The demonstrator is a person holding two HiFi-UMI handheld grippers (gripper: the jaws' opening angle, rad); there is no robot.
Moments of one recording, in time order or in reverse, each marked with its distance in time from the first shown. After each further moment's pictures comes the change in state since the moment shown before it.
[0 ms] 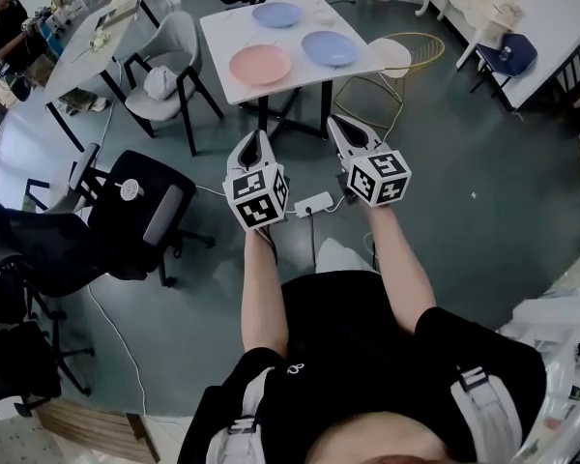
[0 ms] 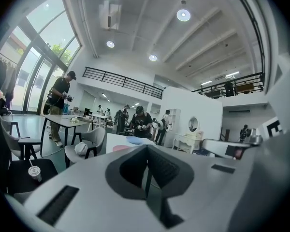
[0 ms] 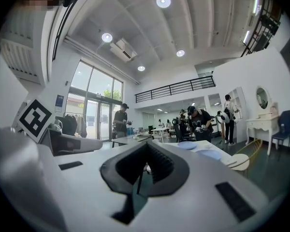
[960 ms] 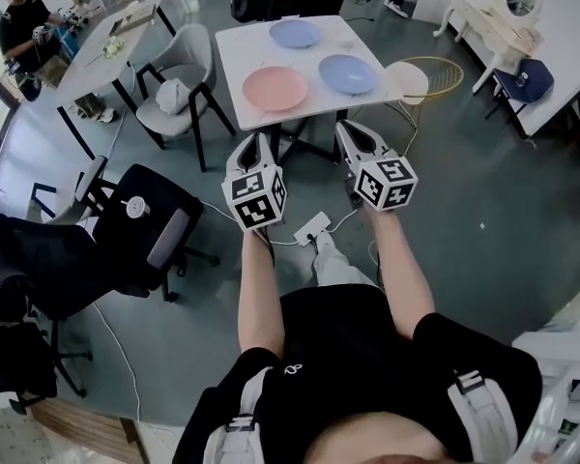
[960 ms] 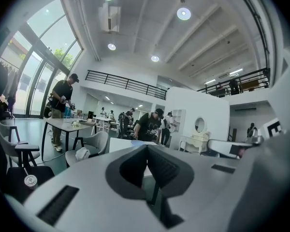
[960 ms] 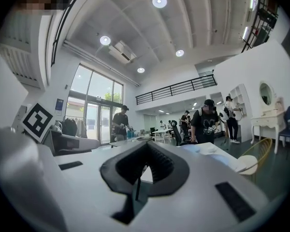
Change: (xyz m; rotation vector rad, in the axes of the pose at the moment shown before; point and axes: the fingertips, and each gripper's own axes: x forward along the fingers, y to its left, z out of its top) left arm 0.081 0.034 0.031 0.011 -0.018 0.053; right arm 0.080 -0.052 0.014 0.027 -0.021 0.027
